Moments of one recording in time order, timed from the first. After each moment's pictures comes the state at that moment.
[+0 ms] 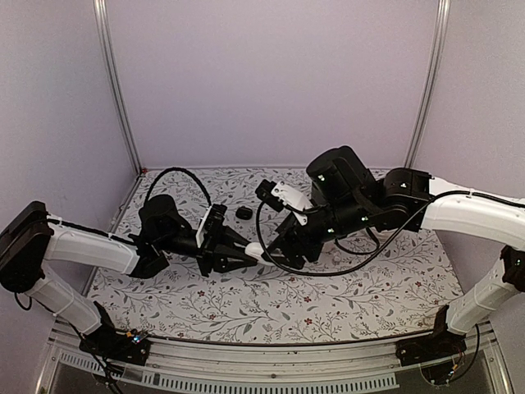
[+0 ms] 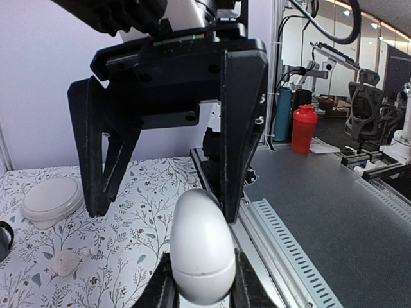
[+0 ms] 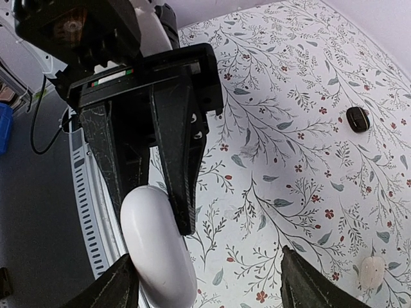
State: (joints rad) left arm -0.83 1.46 0.59 0.93 0.96 -0.05; right arm 1.13 1.48 1.39 -0.62 -0.11 0.07
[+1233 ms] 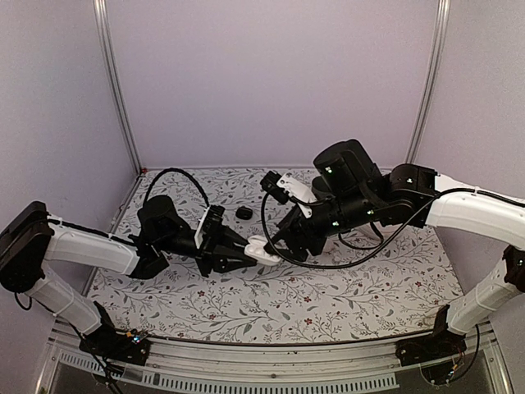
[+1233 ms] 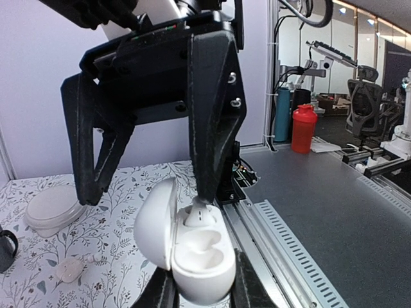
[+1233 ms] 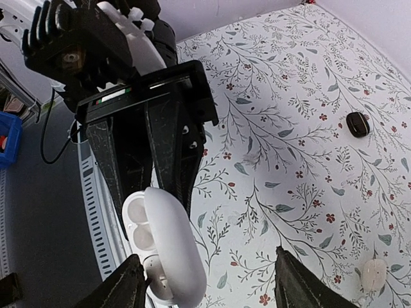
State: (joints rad) left arm -0.83 1.46 0.58 0.96 0.95 -0.03; right arm 1.10 1.46 1.40 -0.61 -0.16 0.08
